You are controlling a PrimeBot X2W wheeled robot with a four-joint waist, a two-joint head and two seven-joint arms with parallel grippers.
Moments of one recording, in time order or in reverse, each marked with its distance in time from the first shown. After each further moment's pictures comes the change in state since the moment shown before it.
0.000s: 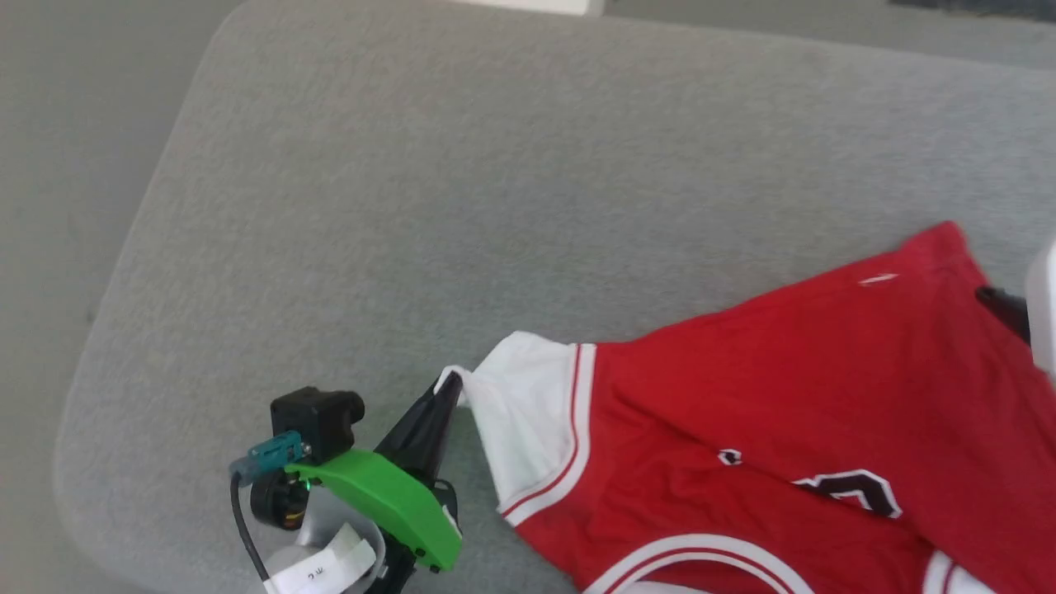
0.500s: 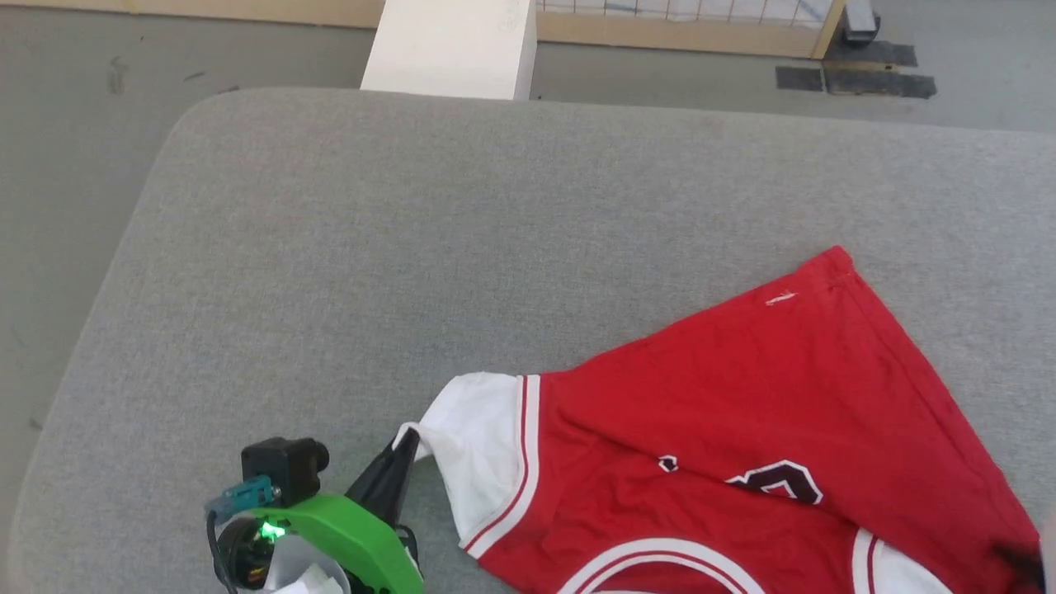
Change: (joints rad) left arm 0.092 0.035 0.045 0.055 -0.011 0.009 0.005; right arm 0.571 0.043 -0.159 -0.096 0.058 0.000 -0.095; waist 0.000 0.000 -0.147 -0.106
